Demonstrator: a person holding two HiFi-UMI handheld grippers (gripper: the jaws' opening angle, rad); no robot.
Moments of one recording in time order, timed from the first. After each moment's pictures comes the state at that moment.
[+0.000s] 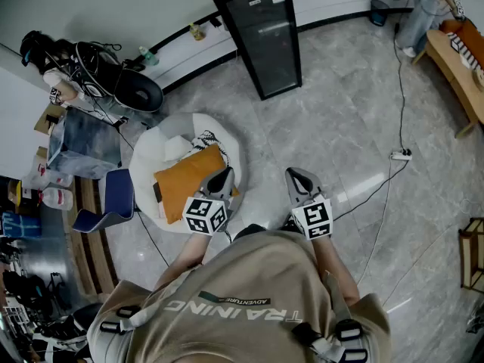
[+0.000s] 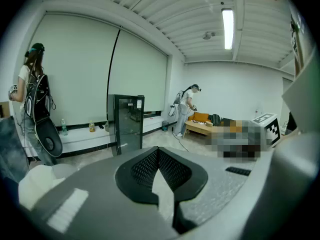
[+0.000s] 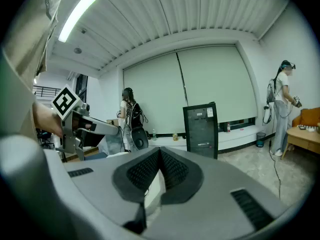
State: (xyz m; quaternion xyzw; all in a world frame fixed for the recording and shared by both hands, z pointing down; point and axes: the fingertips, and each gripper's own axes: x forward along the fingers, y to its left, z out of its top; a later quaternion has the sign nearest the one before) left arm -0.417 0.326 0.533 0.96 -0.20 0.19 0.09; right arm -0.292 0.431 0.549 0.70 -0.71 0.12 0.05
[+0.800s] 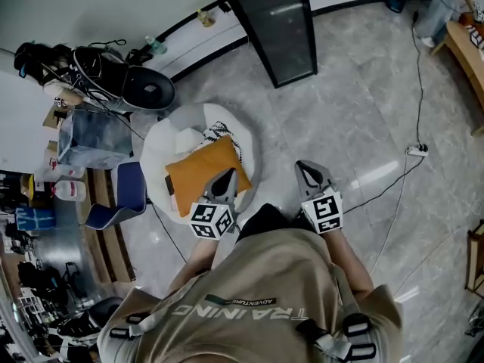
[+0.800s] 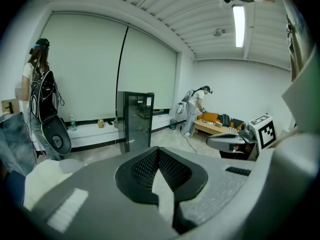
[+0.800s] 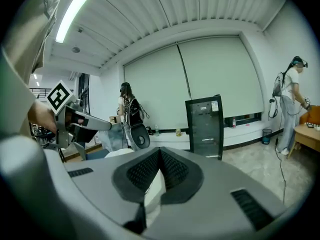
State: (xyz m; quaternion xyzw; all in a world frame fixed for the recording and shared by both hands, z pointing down) left arm -0.413 0.280 0.537 0.94 -0.24 0.20 0.11; right arm -0.261 0.372 0.566 0.68 -0.72 0.13 0.05
